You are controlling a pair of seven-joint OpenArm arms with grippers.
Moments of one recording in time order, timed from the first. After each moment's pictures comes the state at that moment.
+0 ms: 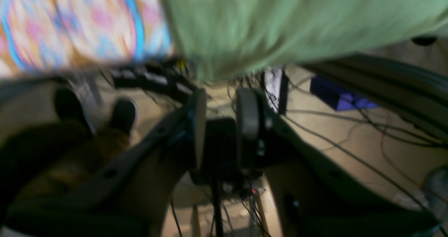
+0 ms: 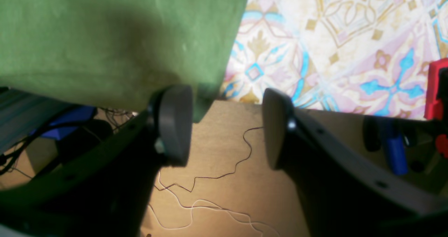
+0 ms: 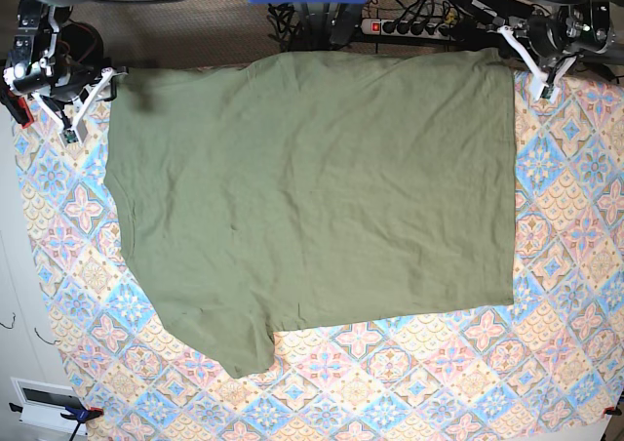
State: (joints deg) left arm 45.2 -29.2 -24.9 105.9 -41.1 -17.9 60.6; right arm -31.4 29.9 26.7 107.7 34.0 19.9 -69.7
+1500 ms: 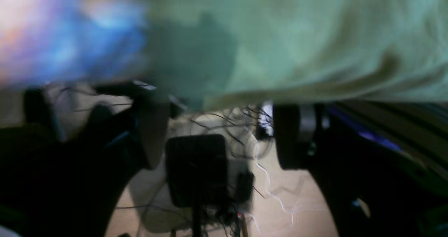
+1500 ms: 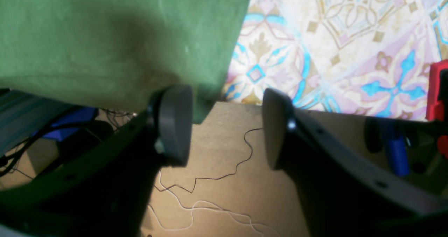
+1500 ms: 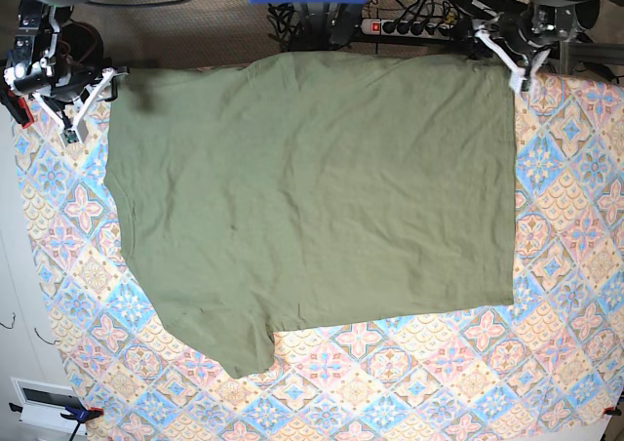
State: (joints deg) left arm 36.0 -26.2 -11.1 85.7 -34.0 -17.8 41.1; right arm -31.2 29.7 26.6 107.7 34.0 19.9 -69.7
